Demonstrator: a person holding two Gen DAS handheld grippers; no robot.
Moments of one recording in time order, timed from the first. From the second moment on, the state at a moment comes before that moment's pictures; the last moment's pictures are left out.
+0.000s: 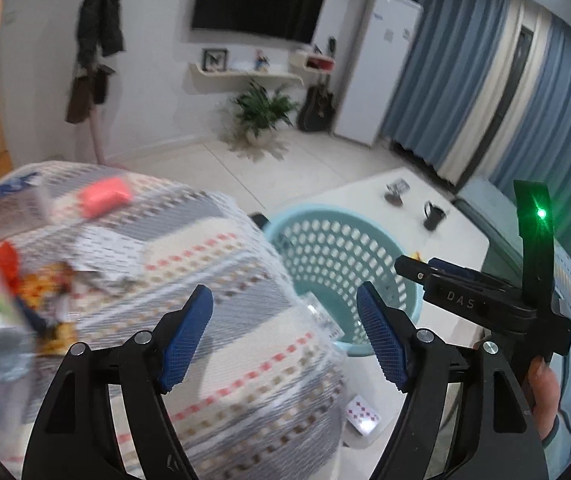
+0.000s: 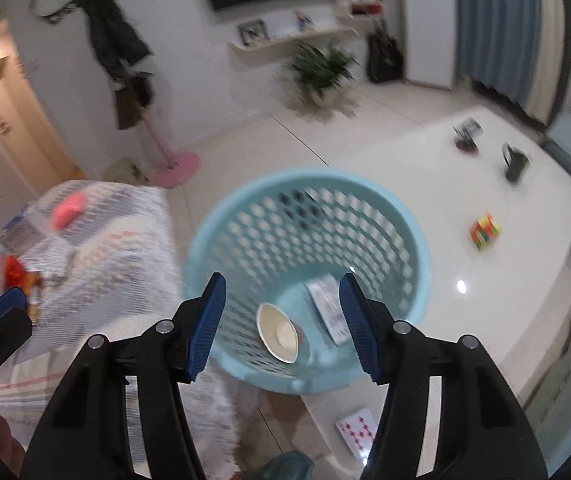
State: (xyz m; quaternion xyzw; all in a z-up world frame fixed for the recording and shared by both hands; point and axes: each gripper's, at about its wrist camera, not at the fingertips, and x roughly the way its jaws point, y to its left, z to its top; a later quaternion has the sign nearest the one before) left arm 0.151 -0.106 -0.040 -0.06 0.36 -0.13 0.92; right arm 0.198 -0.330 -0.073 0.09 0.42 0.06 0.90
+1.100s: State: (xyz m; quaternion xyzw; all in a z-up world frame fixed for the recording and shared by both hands) left arm 0.125 0.255 -0.048 -0.27 0.38 0.11 0.88; right arm 0.189 0.005 -0.018 -0.09 0.38 0.32 0.86
